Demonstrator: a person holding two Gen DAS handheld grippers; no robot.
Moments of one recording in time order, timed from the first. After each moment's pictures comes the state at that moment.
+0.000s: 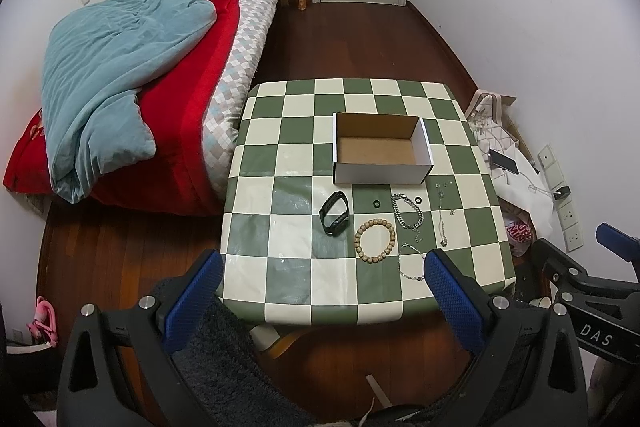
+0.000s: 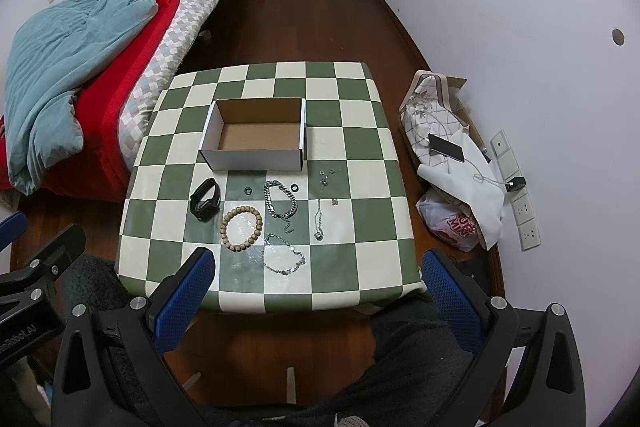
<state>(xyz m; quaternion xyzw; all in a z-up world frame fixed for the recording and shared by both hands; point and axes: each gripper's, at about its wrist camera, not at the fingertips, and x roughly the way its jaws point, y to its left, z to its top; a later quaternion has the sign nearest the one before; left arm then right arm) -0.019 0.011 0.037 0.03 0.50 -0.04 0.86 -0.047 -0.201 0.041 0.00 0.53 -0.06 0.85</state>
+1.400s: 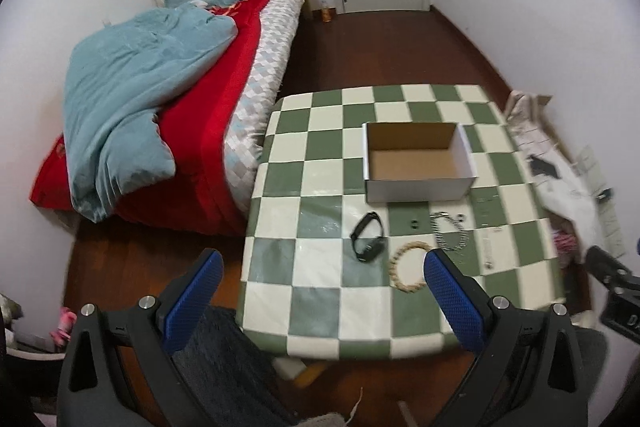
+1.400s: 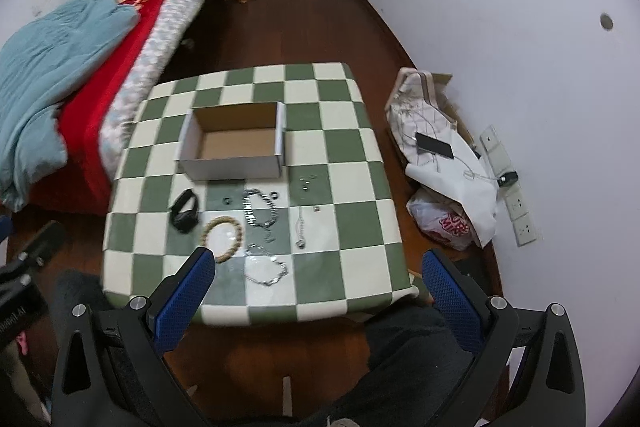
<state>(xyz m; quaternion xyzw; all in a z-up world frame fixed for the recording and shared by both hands) 0.020 -0.010 -0.006 0.09 0.47 0.04 0.88 -0.036 -0.228 0.020 0.02 0.52 -0.09 0.85</state>
